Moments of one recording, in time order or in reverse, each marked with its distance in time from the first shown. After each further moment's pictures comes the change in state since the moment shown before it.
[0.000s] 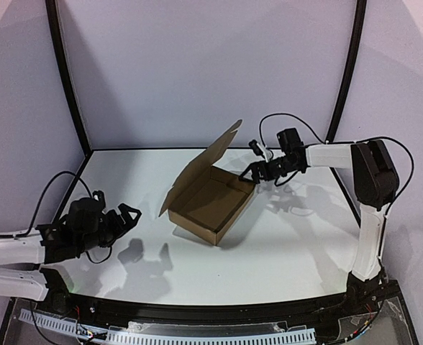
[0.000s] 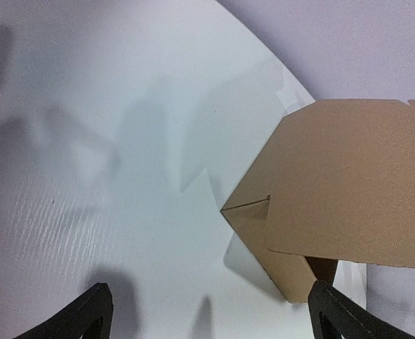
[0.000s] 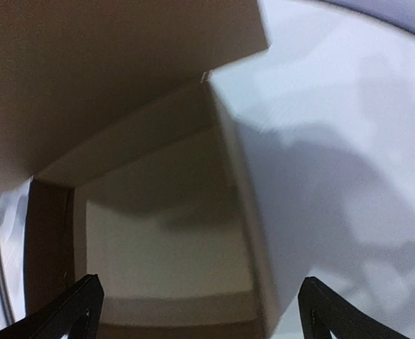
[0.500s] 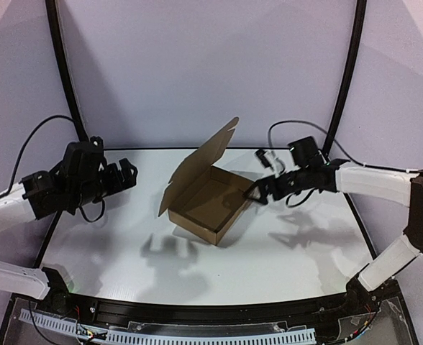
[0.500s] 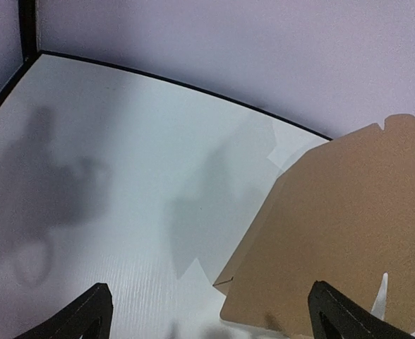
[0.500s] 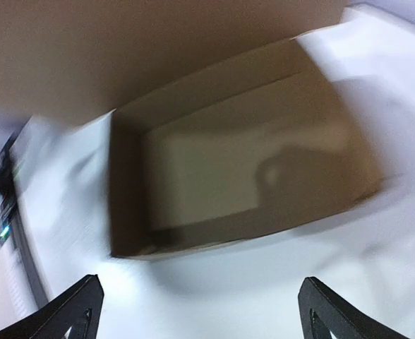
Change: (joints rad) left arm 0.000 0.162 0.586 -0.456 -0.200 0.315; right arm 0.228 -0.548 -0.497 0.026 0.182 0.137
